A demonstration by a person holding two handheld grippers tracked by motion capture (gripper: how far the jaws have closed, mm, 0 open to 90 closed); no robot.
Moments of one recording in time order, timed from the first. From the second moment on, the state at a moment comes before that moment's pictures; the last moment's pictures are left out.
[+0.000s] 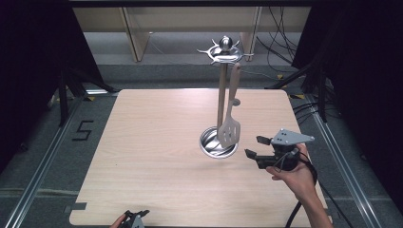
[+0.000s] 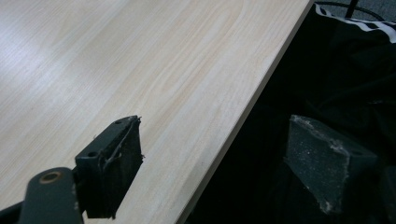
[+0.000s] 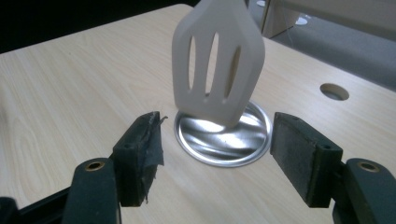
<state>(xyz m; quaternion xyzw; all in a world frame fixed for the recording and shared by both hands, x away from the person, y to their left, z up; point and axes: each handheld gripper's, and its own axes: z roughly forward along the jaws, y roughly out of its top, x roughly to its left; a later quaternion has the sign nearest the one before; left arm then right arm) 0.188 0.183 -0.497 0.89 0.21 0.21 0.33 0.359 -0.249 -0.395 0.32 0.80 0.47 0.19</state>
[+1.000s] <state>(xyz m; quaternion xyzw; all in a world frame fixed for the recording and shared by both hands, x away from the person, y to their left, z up) 0.186 0.182 -0.496 0.90 0.20 0.22 0.33 0.347 -0.252 -0.421 0.33 0.81 0.45 0.16</state>
